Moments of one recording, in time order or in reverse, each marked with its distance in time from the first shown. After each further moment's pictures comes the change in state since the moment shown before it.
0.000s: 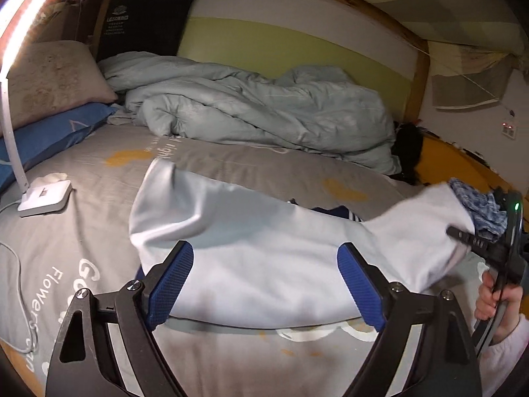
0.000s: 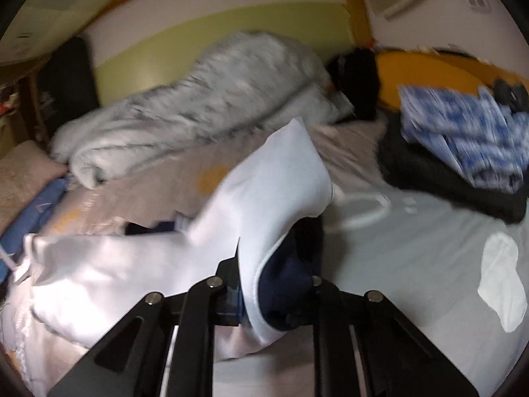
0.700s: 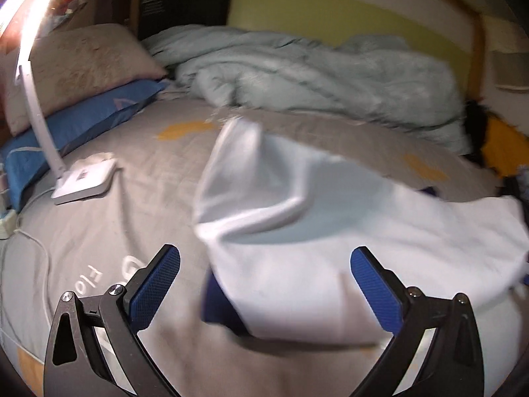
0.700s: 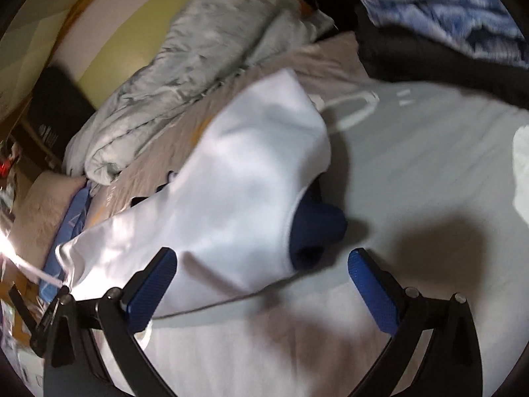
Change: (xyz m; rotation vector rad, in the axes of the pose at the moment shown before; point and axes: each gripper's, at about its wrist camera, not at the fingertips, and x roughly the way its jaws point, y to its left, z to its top) left arm 0.071 0.063 -0.003 -0.007 0.131 0.329; right arm 0.041 -0.083 -0.044 0.294 0.283 0.153
